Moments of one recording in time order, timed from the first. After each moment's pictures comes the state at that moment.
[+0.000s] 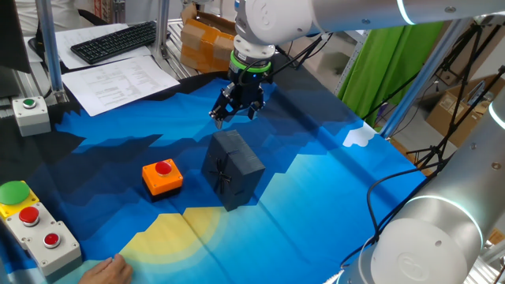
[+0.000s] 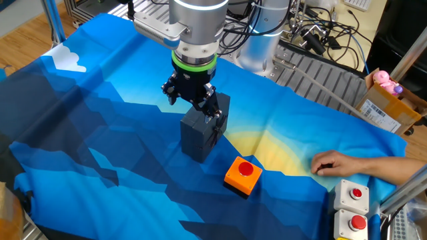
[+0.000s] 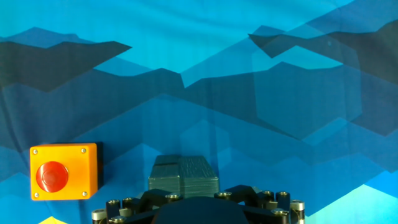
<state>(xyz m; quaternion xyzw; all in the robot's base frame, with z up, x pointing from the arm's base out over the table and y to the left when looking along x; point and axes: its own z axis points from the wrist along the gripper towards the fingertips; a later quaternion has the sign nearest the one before) 0.500 0.000 0.170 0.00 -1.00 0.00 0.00</state>
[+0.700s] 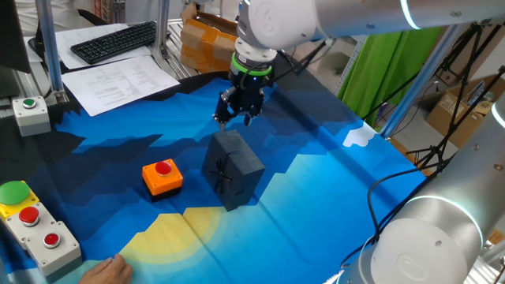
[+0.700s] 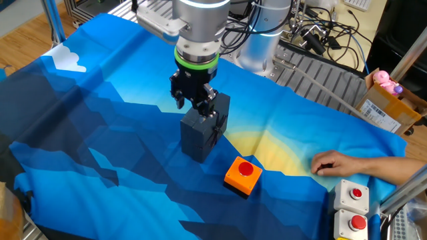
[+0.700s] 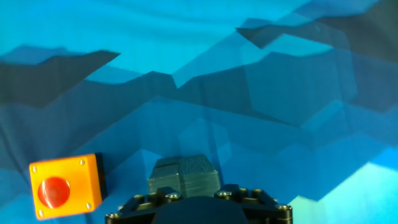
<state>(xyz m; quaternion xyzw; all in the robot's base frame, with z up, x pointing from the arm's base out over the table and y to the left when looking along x) 0.493 0.001 0.167 -0.08 -1.00 -0.01 -0.02</state>
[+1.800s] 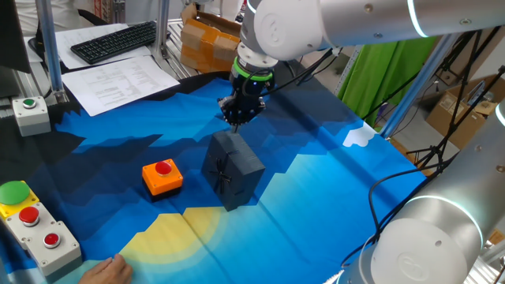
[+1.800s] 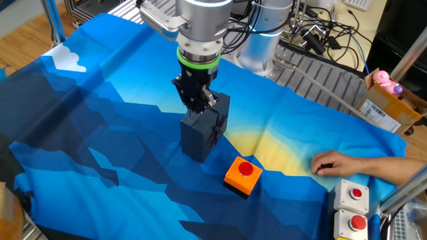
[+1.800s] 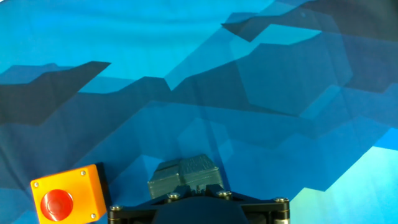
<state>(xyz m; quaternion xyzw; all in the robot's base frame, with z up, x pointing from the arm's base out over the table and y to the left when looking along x) 0.489 0.004 0.159 -0.11 -0.99 -0.01 -0.02</state>
